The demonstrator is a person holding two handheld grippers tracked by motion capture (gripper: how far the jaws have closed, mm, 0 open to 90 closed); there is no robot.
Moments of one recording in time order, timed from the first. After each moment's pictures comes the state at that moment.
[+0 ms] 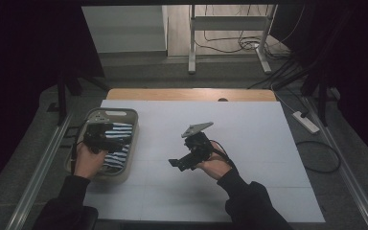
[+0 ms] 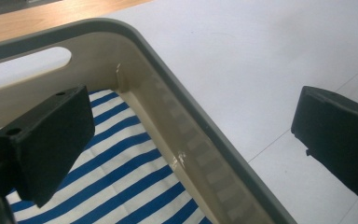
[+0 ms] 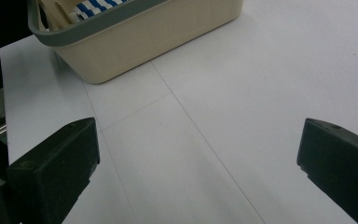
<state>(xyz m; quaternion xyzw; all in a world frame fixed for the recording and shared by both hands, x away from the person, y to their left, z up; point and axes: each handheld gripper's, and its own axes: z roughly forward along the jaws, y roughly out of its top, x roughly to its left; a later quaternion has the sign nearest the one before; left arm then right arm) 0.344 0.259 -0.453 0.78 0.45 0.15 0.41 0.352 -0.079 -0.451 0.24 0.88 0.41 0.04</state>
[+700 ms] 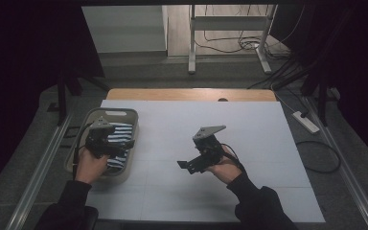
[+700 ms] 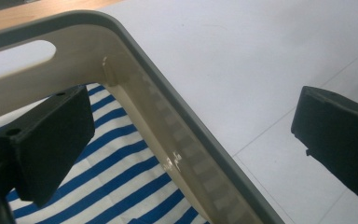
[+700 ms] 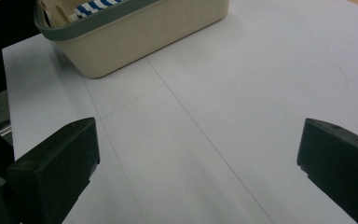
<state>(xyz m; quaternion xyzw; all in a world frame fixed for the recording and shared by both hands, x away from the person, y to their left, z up) 0.332 0.248 -0.455 0.79 0.44 0.15 0.40 0.341 -0.107 -0.446 0.25 0.87 0.42 0.05</state>
